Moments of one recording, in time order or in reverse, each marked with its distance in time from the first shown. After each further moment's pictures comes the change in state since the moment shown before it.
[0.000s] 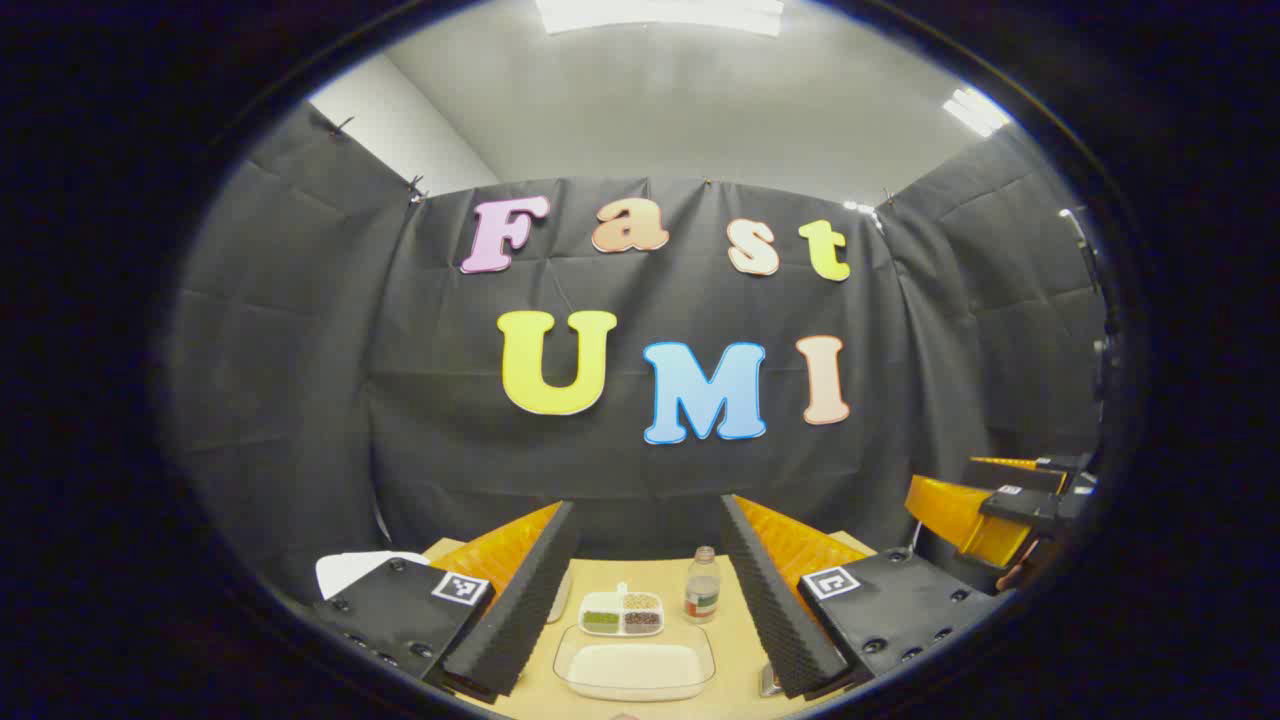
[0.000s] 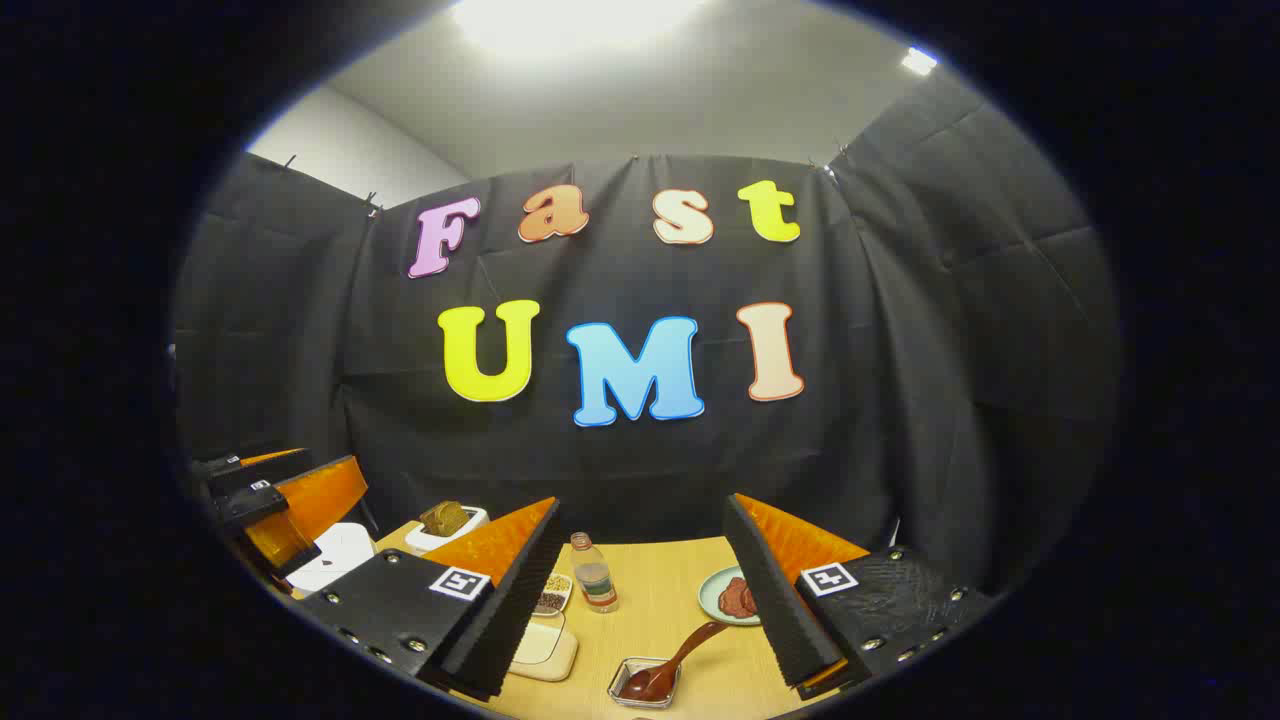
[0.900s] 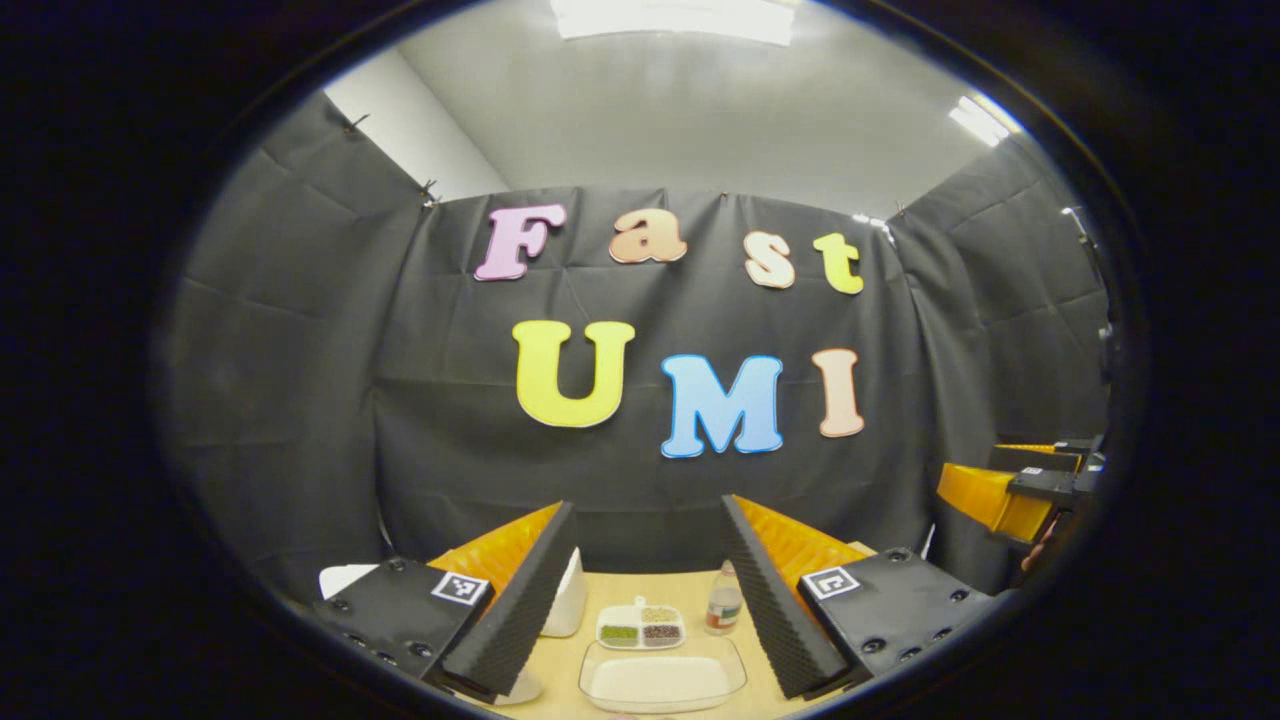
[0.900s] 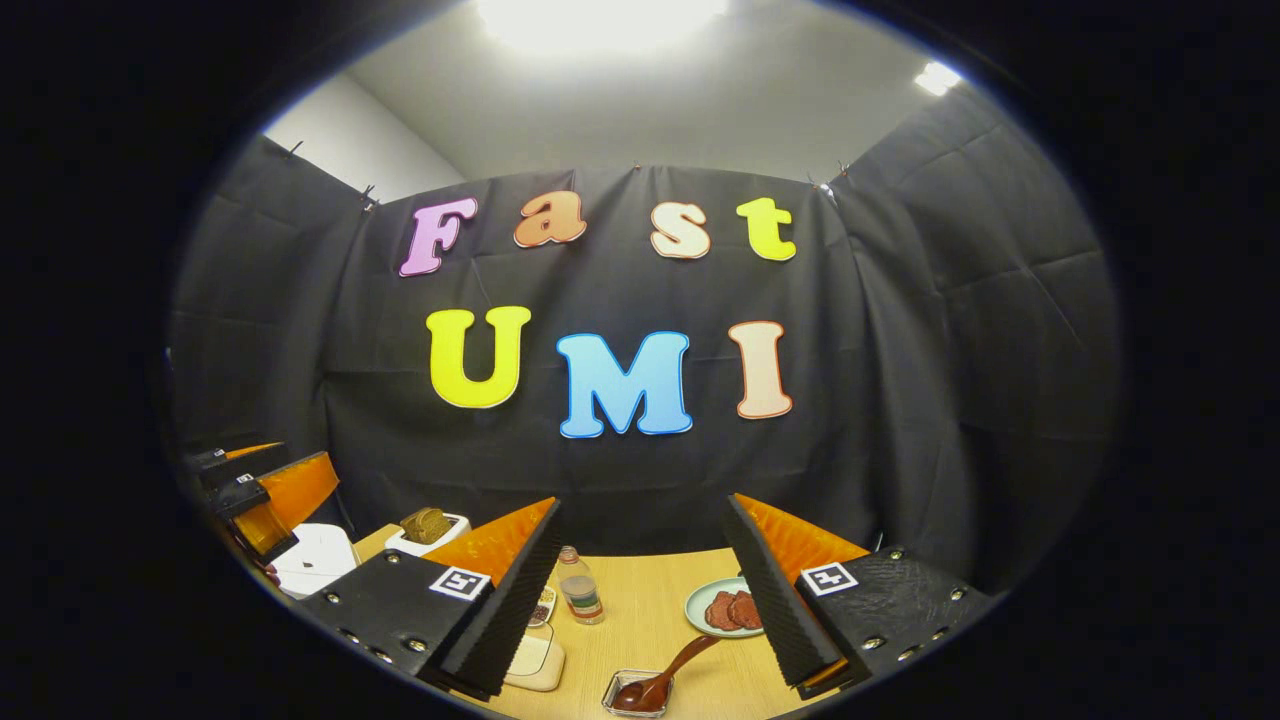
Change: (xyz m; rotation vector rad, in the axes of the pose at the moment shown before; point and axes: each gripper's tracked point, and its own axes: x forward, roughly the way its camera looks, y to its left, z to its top) left arm 0.013 0.048 -0.009 0.010 -0.026 0.023; right arm 0.013 0.013 0.012 -0.062 -0.041 -0.038
